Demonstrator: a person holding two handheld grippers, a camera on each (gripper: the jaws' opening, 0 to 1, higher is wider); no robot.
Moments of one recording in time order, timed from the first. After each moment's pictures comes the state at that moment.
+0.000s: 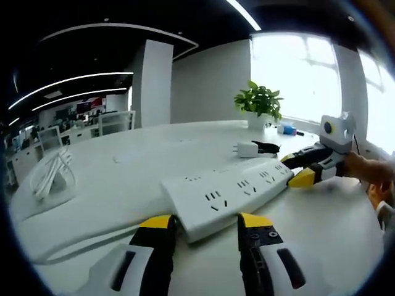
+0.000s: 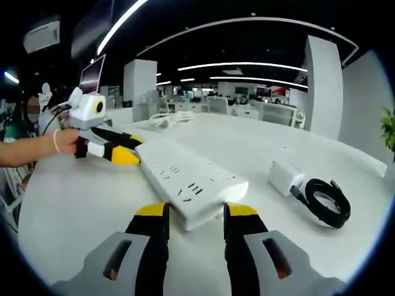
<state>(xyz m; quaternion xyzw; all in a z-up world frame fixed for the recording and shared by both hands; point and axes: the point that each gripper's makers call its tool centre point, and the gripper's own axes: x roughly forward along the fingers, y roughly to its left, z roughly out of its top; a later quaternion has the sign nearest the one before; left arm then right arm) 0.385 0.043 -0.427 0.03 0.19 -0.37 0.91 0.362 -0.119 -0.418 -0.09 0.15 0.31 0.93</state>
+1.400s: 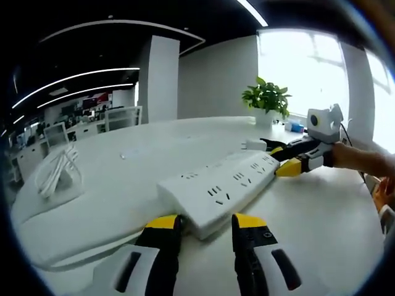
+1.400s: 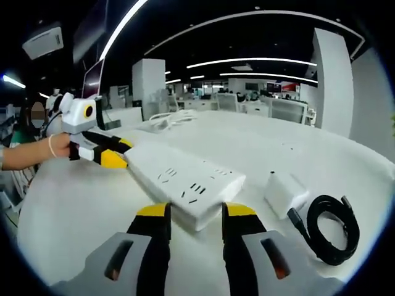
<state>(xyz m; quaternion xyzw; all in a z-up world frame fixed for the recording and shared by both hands) 0.392 0.050 -0.429 0.03 0.21 -0.35 0.91 0.409 -0.120 -0.420 -0.08 0.16 0.35 0.92</state>
